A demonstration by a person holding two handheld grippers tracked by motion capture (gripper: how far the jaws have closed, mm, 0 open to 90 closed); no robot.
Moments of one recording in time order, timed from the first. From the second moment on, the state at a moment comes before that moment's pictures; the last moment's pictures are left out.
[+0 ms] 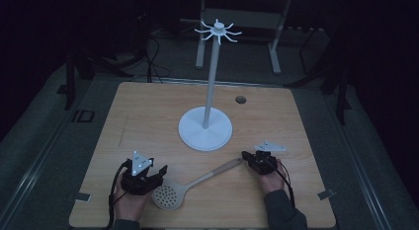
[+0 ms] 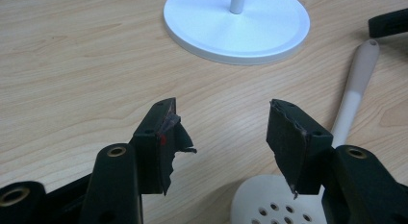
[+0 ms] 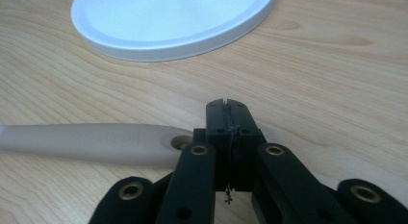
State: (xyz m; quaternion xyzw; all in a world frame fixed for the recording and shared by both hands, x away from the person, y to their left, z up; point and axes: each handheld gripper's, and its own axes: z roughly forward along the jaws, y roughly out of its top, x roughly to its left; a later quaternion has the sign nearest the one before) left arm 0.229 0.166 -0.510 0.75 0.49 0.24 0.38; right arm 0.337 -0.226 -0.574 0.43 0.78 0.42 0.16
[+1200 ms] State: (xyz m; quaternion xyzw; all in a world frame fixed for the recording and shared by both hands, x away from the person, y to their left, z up) left arm 0.259 0.136 -0.492 0.79 0.43 0.20 0.39; right arm 0.319 -0.284 -0.570 0.45 0.77 0.40 0.21
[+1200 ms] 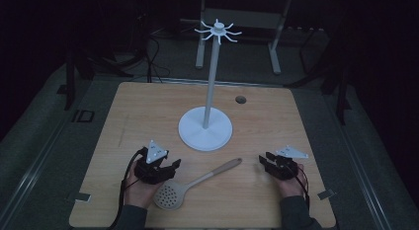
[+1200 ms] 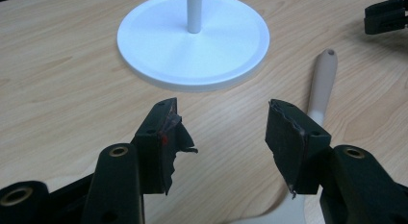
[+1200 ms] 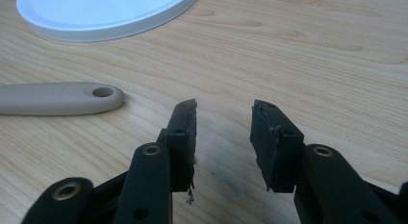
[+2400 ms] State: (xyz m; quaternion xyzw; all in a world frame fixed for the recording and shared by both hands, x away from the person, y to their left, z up) left arm 0.306 0.079 -0.475 0.84 0.37 0.16 0.37; right arm 0.317 -0.291 -0.569 0.46 0.75 0.42 0.21
